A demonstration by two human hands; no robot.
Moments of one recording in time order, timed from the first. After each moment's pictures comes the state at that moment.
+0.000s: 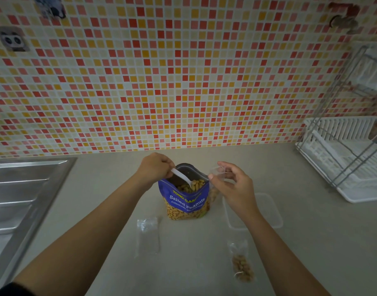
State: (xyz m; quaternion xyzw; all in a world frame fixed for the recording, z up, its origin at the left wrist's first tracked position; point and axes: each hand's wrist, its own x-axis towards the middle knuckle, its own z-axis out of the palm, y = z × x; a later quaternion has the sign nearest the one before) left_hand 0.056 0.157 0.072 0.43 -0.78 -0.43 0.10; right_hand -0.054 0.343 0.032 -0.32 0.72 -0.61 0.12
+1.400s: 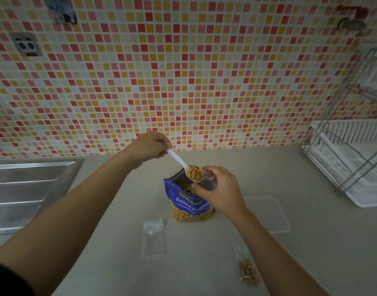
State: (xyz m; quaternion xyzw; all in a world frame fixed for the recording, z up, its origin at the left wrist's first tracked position) left_hand 0.070 0.134 0.133 0.38 -0.82 -0.43 0.11; right_hand -0.032 0.310 0.038 -0.44 0.79 -0.43 0.04
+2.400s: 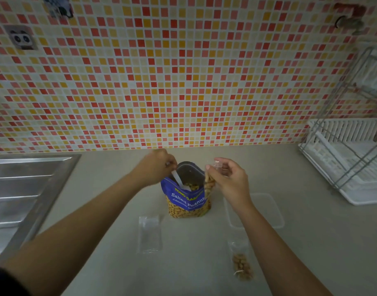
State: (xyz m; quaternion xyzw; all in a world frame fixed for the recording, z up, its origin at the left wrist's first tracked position) left_hand 0.072 0.158 0.081 0.26 -0.96 -0.14 0.04; right_hand -0.052 0.322 0.038 -0.26 0.72 -0.62 0.14
